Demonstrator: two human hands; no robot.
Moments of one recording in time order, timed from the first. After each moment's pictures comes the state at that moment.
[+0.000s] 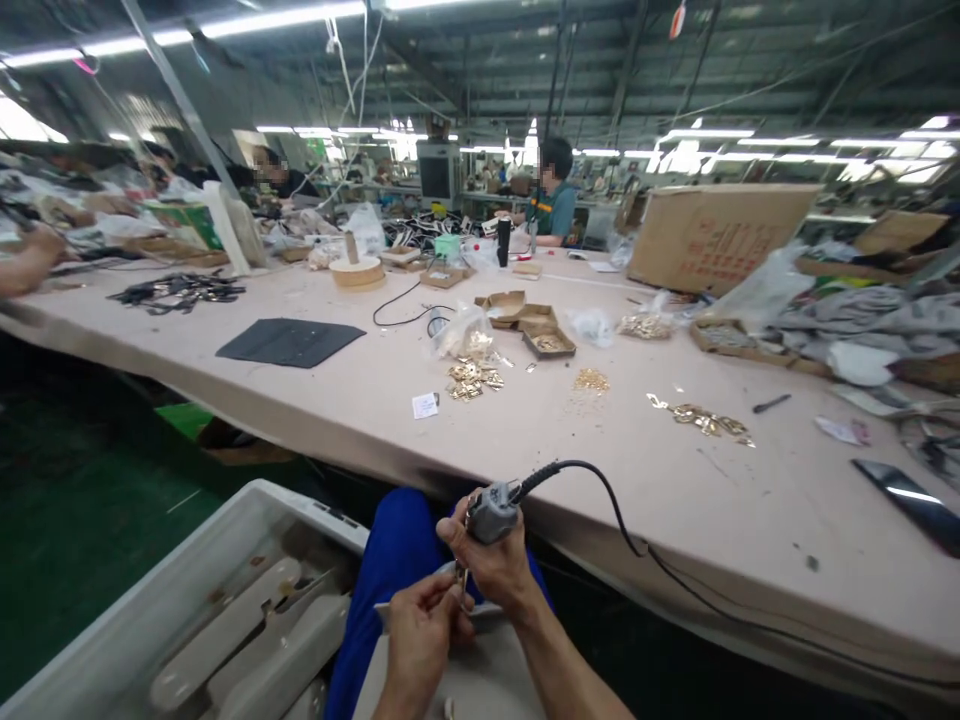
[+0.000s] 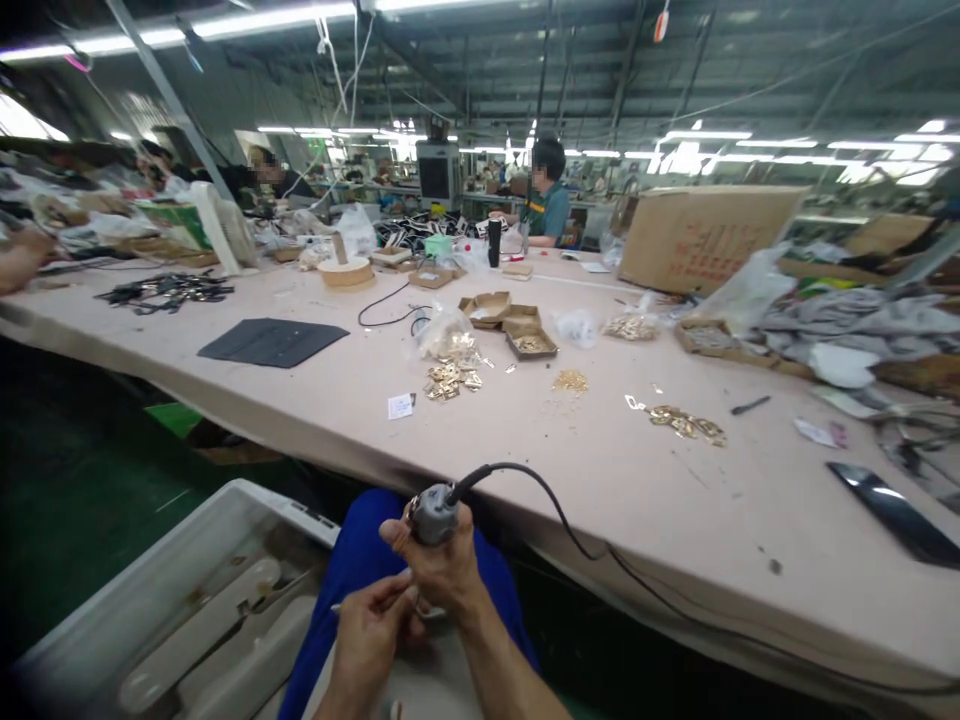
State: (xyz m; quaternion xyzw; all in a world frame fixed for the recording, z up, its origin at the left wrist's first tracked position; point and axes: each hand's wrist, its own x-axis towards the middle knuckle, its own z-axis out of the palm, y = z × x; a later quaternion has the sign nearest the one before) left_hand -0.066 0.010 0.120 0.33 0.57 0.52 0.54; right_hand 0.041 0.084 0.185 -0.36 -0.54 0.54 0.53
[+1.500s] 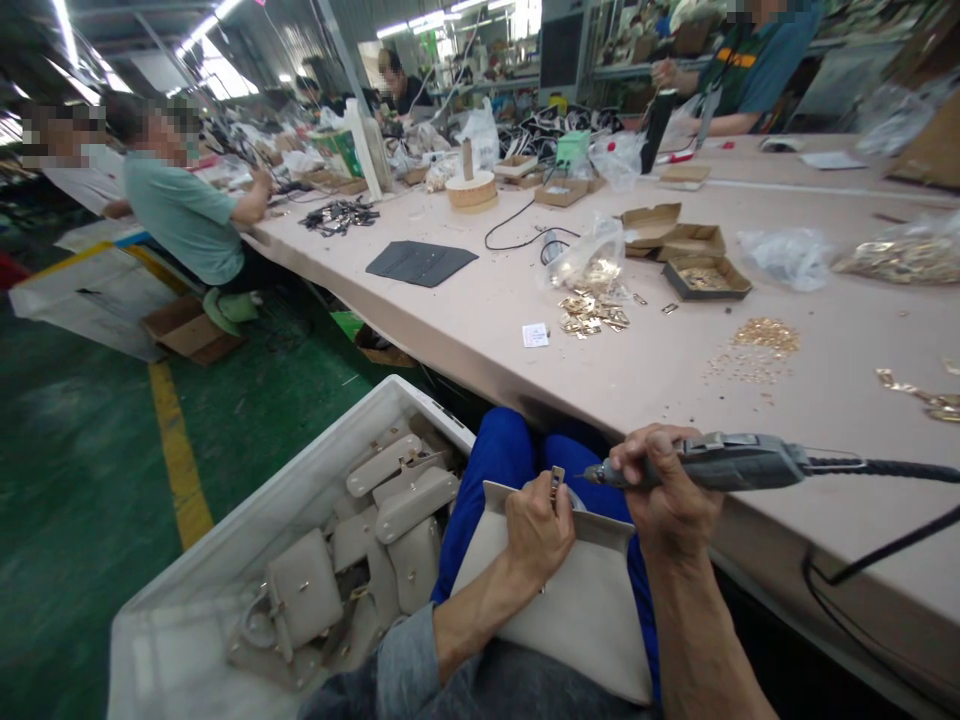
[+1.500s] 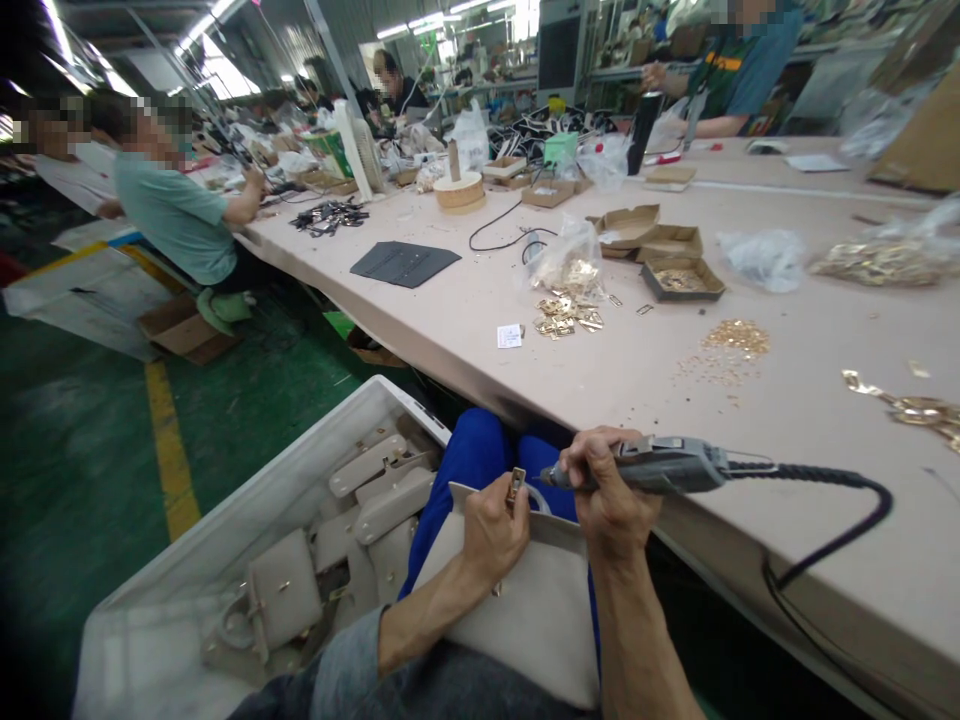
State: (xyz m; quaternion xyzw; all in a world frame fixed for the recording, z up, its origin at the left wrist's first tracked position) left_hand -0.046 0.009 0.125 0.59 0.71 0.38 0.08; right_hand 0.069 0.086 0.214 -0.25 -0.42 0.53 0.69
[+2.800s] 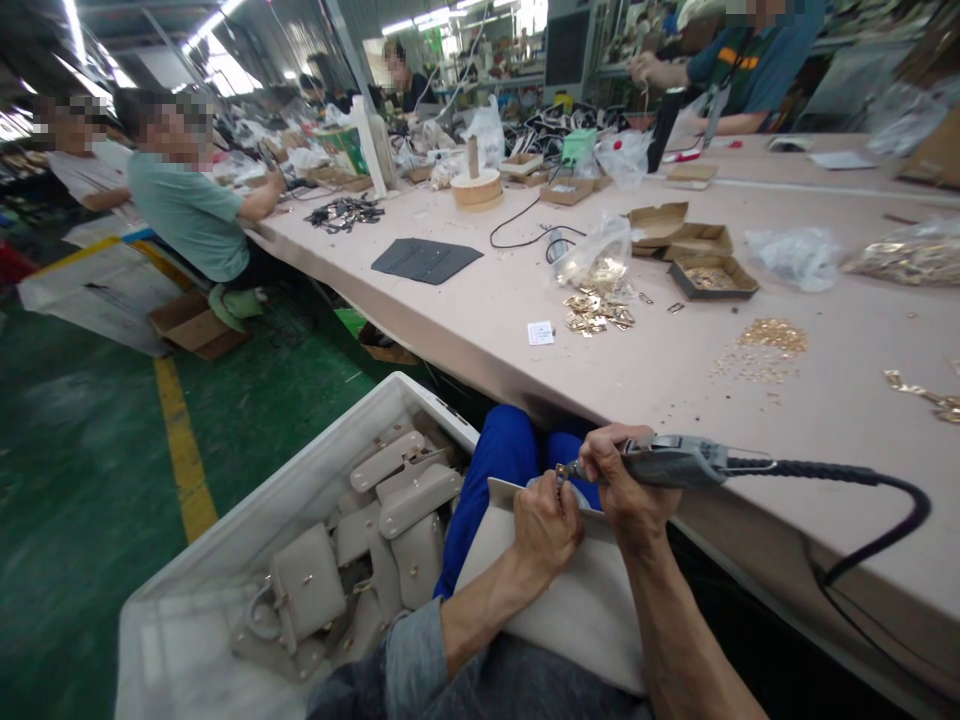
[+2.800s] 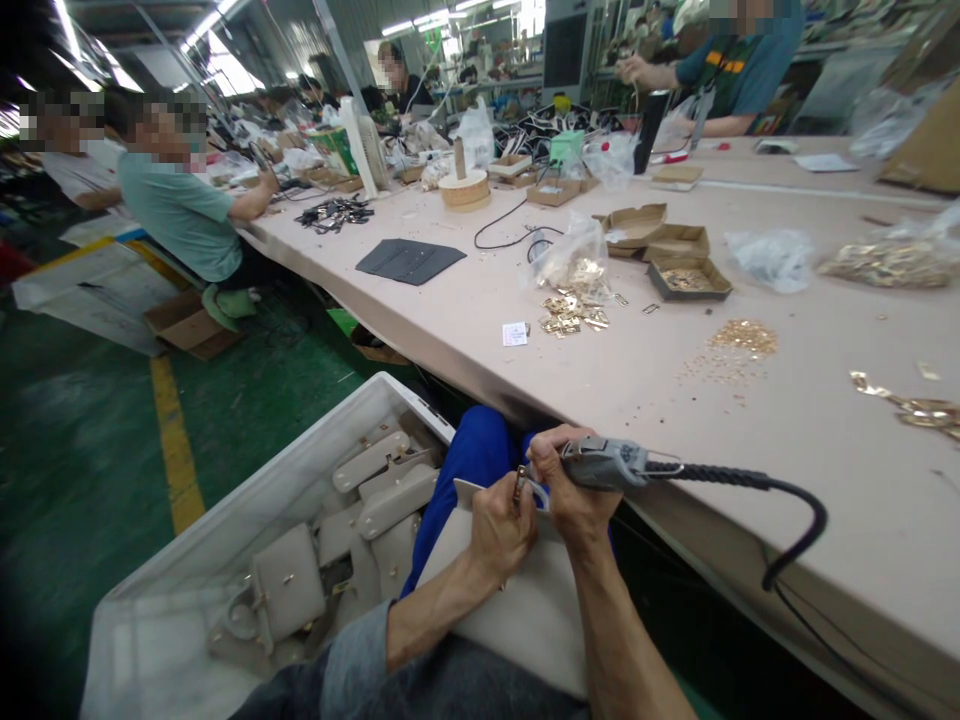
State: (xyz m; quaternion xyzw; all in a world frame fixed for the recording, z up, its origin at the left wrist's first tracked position) left_hand -0.045 0.007 0.126 0.59 0.69 0.39 0.12; right_hand 0.041 0.078 0.197 -0.29 -0.51 0.51 0.63
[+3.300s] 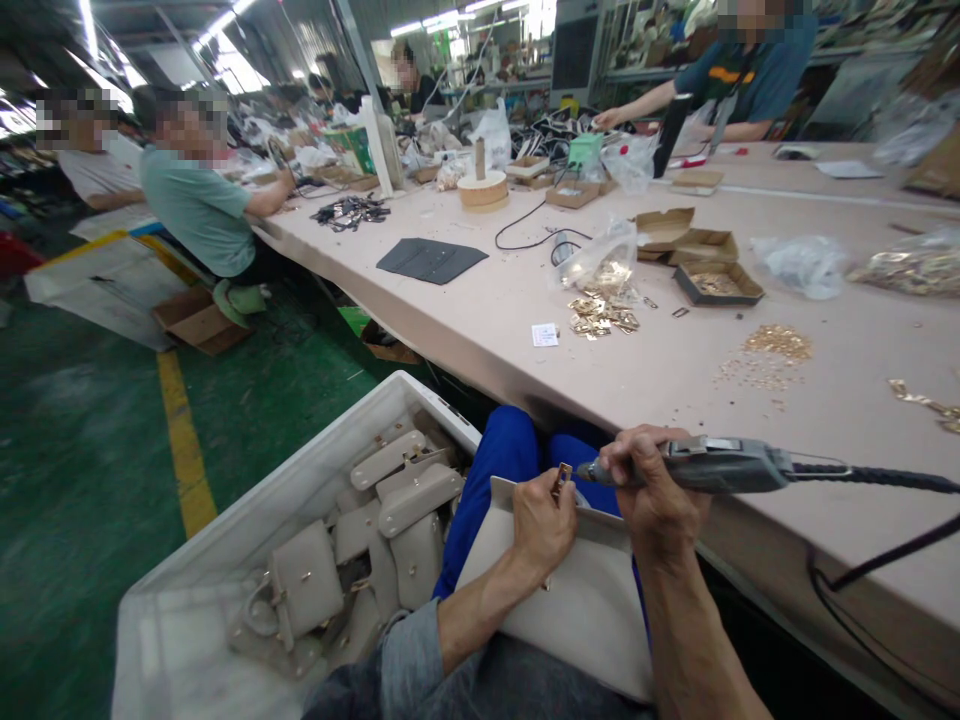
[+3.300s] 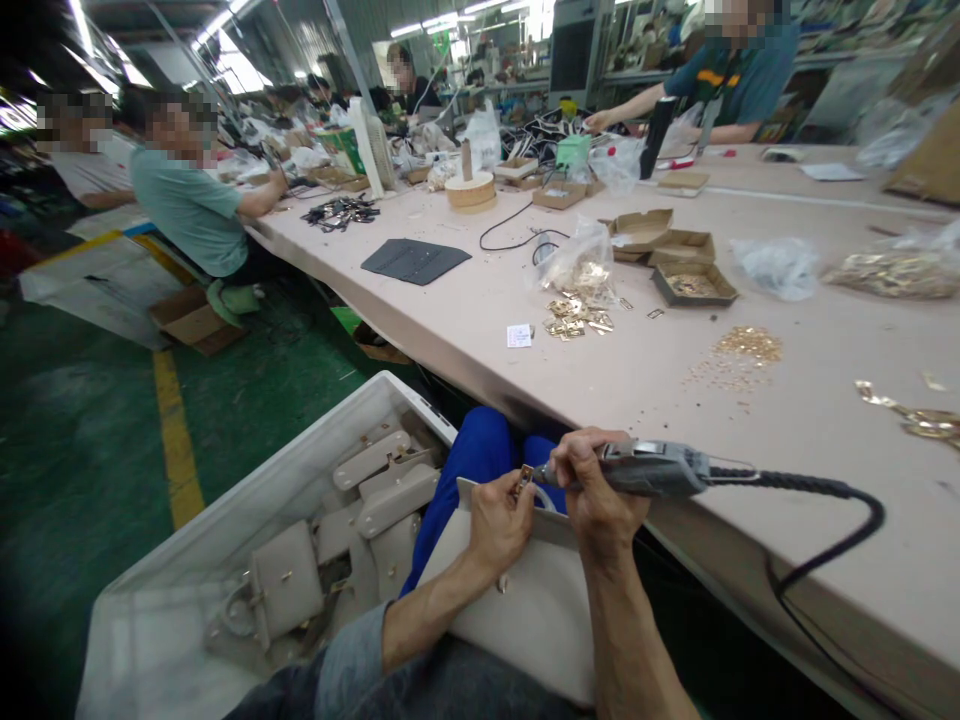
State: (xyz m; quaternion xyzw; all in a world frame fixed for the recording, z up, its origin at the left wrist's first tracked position) left_hand -0.052 0.010 0.141 0.53 0.69 0.44 0.23; right_hand 0.049 0.077 0.214 -0.25 -0.46 0.51 0.68
